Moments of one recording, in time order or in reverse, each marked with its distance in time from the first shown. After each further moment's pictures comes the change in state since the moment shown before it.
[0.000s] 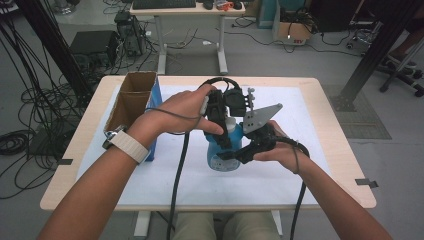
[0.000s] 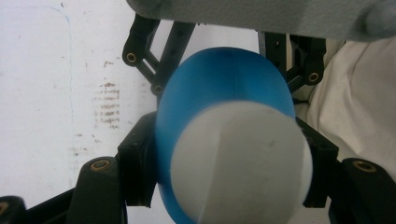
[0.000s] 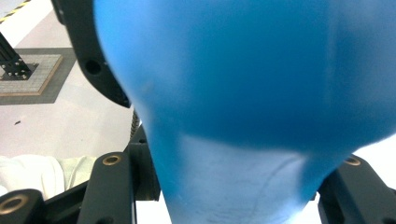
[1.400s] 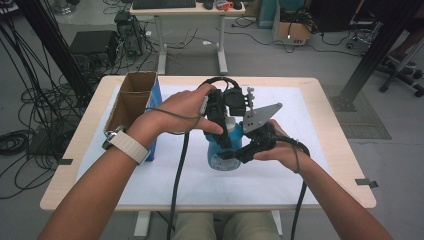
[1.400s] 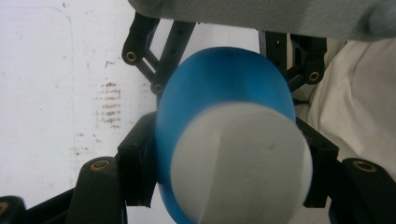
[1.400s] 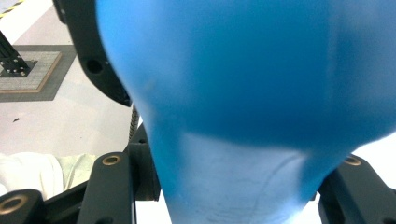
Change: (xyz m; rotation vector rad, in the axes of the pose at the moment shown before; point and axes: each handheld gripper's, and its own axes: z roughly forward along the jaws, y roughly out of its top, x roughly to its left) left arm 0.002 0.000 -0.002 0.010 0.000 0.025; right arm 0.000 0.002 -0.001 0.010 -0.005 -0.001
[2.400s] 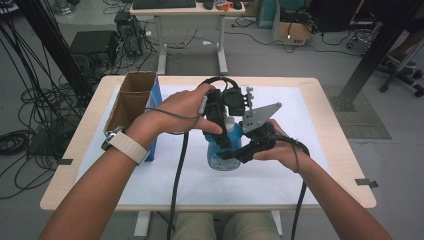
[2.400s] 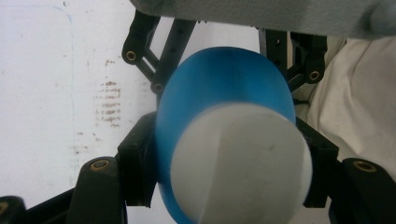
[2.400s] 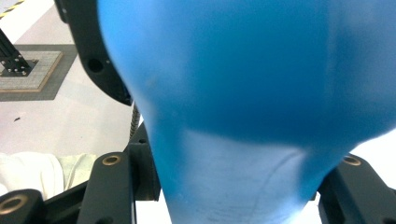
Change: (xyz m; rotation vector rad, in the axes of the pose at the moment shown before) left arm -0.001 -0.002 -0.001 -0.002 -0.001 -0.016; right arm 0.000 0.001 0.000 0.004 0.004 0.000
